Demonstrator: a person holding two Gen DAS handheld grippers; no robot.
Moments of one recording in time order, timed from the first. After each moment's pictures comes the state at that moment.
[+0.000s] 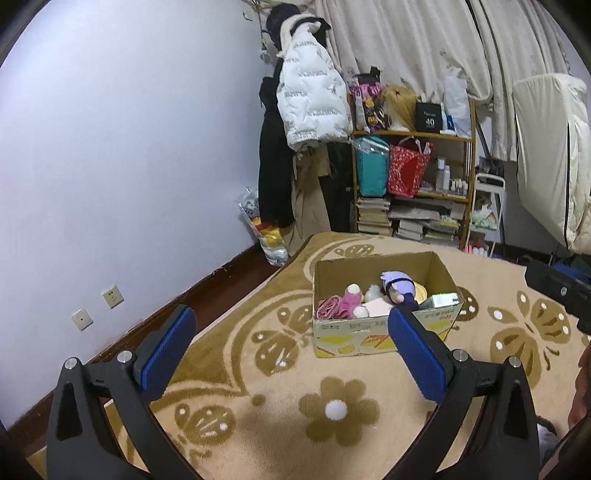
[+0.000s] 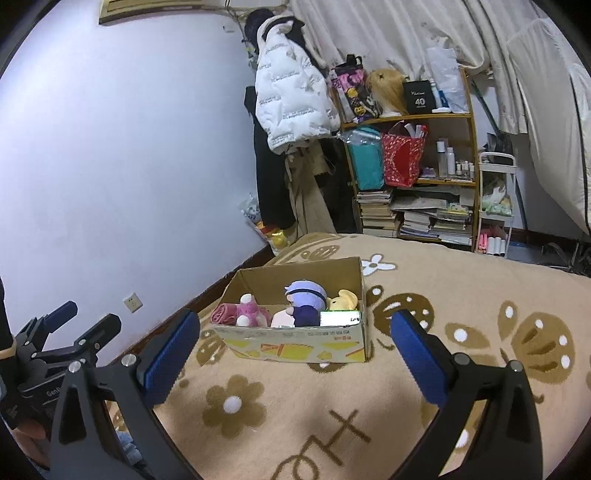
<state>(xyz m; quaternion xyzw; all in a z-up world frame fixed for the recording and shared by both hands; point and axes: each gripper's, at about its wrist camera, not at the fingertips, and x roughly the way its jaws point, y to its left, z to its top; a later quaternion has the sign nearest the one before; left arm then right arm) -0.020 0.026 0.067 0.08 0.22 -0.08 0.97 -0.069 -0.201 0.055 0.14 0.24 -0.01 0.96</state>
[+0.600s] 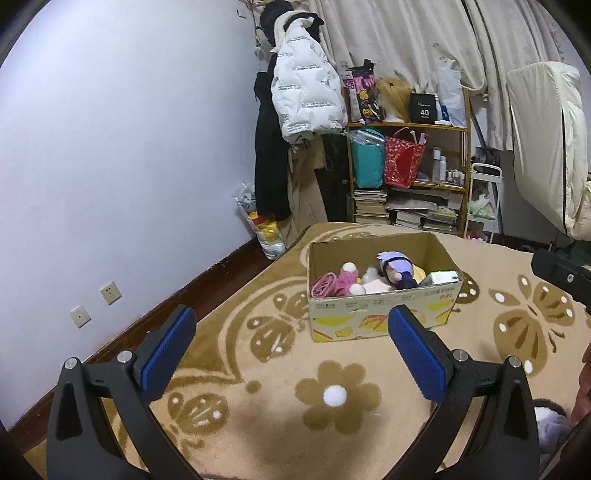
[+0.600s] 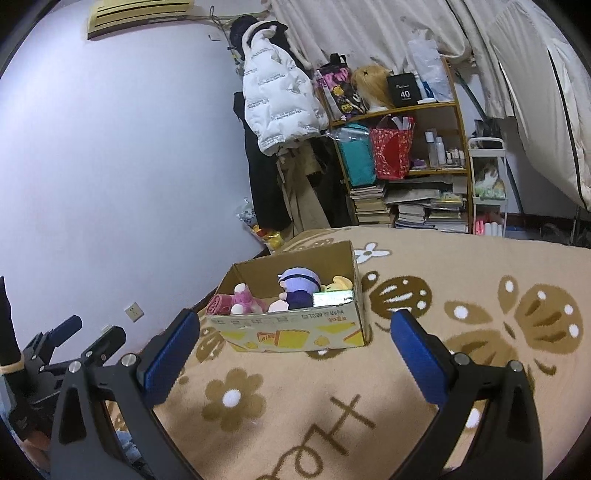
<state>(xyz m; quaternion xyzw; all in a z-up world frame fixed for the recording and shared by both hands) -0.025 0.021 0.037 0.09 0.23 -0.09 0.96 -0.086 -0.211 0.026 0.17 0.23 -0.02 0.96</state>
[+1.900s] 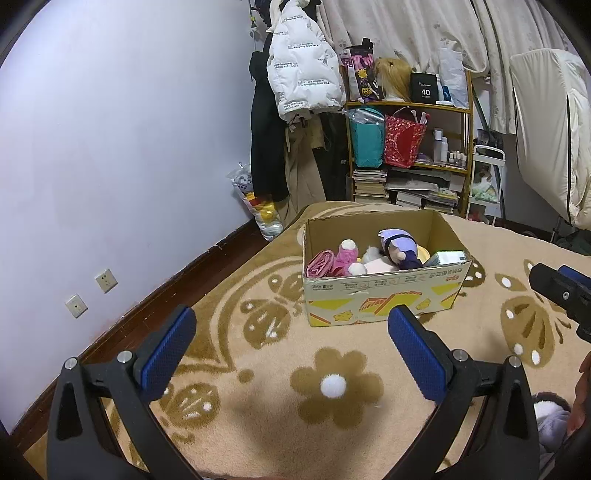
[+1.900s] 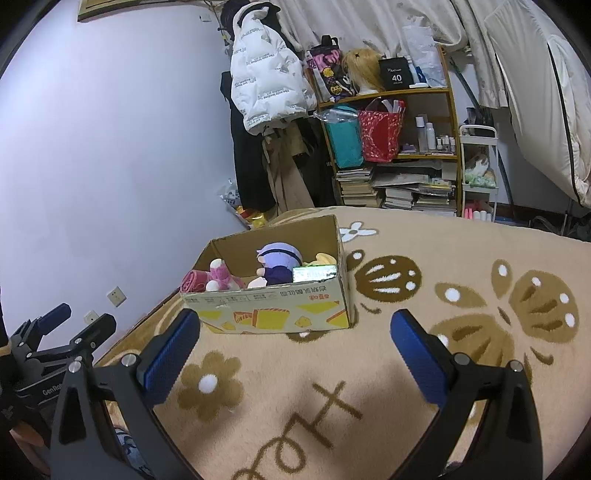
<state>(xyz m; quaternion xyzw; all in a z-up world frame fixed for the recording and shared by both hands) -0.007 0.013 0.016 0.10 0.27 -0.08 0.95 -0.078 -0.215 -0.007 0.16 0.26 -0.04 0.95</state>
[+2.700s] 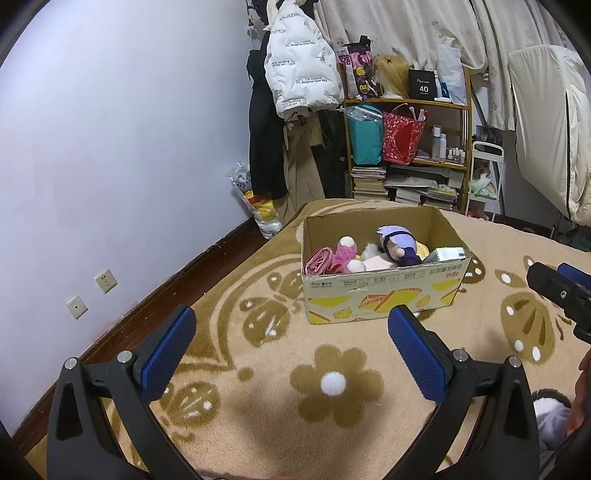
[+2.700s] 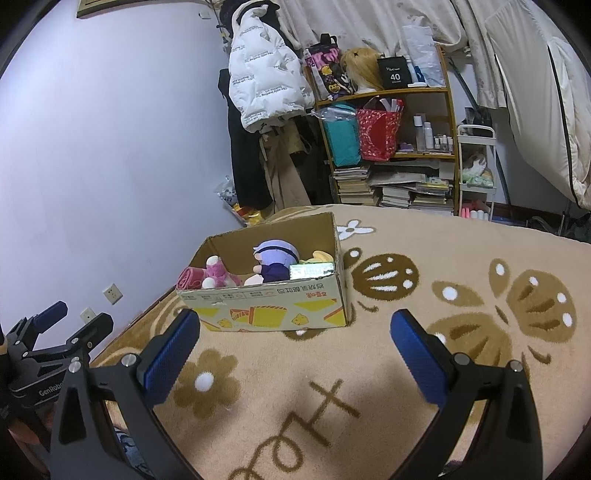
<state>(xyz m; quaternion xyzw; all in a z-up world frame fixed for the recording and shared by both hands) -0.008 0.012 0.015 0.11 0.27 -0.09 0.95 -0.079 -0.219 -0.009 0.16 0.27 -0.04 0.95</state>
